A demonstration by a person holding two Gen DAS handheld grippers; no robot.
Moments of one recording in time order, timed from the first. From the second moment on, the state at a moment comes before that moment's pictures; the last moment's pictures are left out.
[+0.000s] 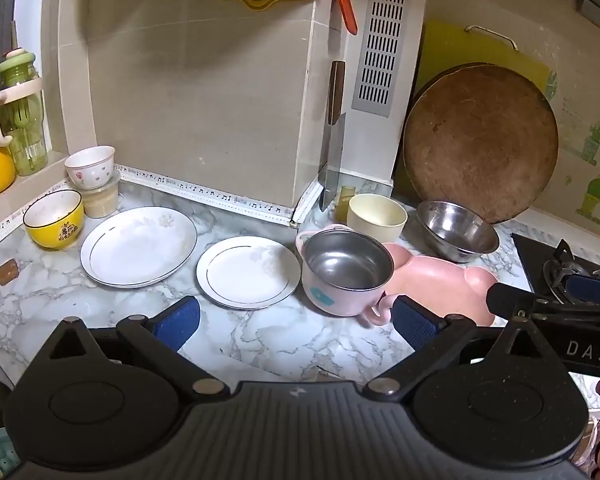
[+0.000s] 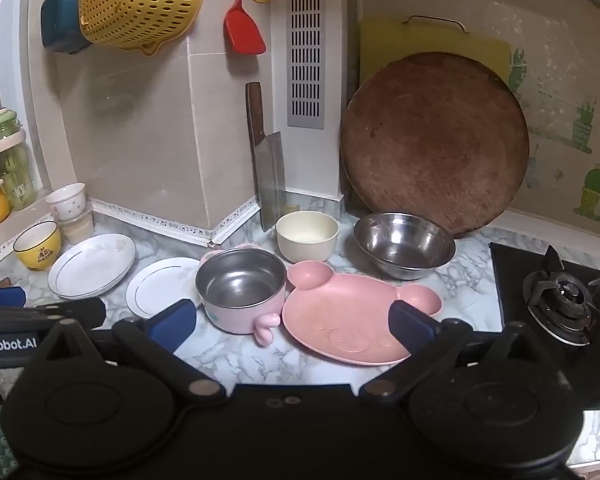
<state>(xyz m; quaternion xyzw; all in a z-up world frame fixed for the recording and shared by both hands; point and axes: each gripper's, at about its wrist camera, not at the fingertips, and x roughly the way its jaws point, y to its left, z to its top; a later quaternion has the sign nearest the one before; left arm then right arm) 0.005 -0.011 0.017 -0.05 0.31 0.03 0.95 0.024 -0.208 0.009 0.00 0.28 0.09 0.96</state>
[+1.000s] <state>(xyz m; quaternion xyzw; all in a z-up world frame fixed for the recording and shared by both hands) 0.010 -0.007 0.023 -0.04 0.30 0.03 0.95 0.030 -0.207 0.009 0.00 0.29 0.10 0.95</state>
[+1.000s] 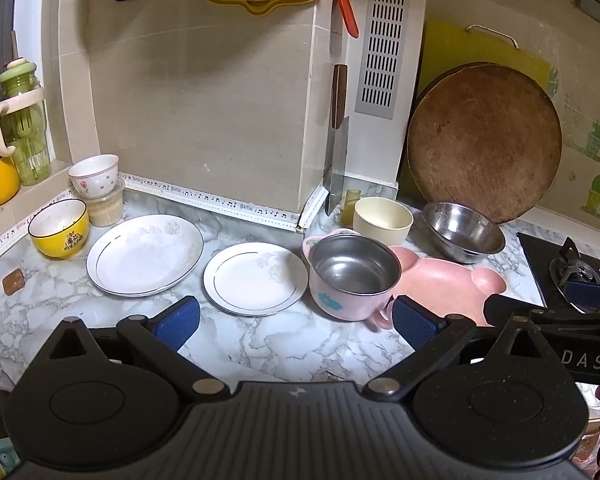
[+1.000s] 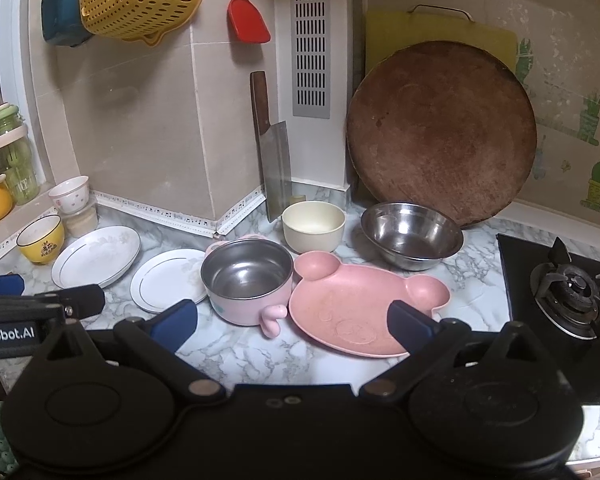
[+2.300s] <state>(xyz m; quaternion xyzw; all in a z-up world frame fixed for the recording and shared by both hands) 0.026 0.012 0.018 -0.06 0.29 0.04 0.95 0.048 -0.190 0.012 -0.01 0.29 0.11 0.95</state>
